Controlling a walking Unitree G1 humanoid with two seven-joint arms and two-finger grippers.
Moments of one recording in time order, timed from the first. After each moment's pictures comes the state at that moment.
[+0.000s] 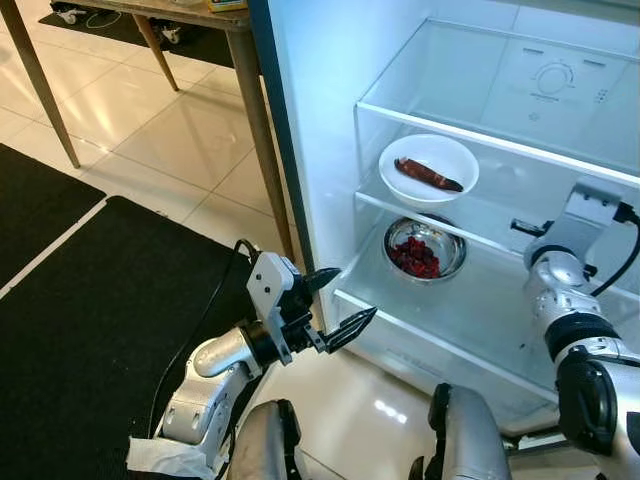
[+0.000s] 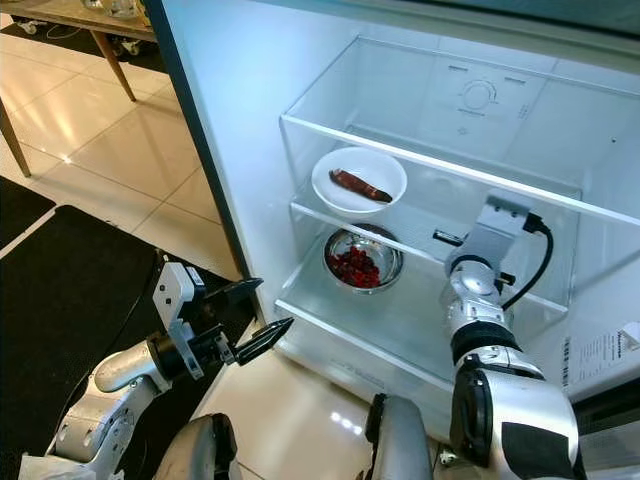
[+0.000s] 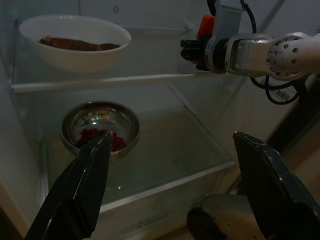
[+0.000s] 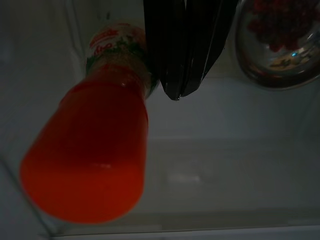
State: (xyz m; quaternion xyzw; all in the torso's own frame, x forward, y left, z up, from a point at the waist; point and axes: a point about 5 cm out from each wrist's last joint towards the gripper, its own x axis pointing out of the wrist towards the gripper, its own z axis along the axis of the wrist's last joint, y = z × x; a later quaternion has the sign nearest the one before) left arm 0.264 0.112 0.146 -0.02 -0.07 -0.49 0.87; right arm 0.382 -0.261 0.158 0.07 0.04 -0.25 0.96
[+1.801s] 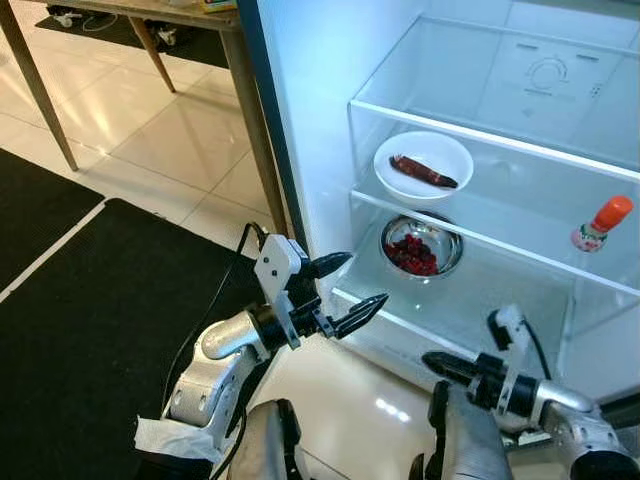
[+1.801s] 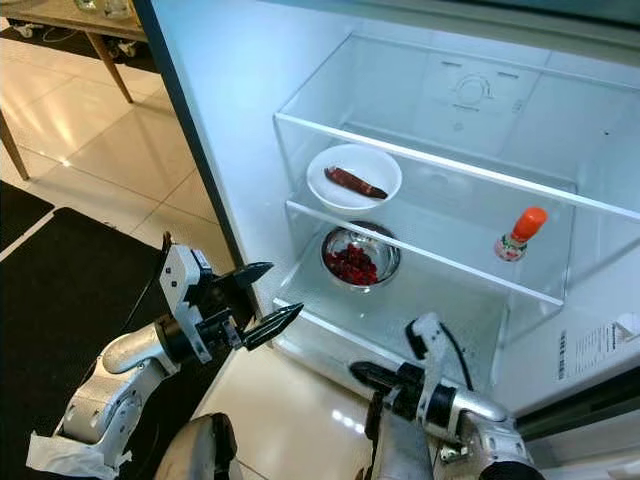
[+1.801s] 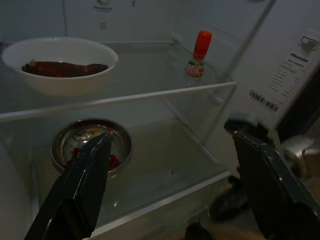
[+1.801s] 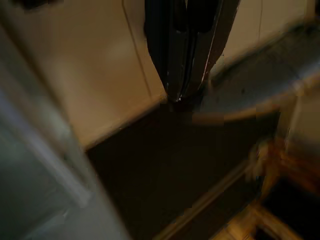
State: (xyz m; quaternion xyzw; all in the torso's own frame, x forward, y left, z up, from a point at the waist) left arm 0.275 0.102 0.161 -0.02 -0.09 -0.50 0.86; right arm 0.263 -0.204 0.027 0.07 0.22 0.45 0.86
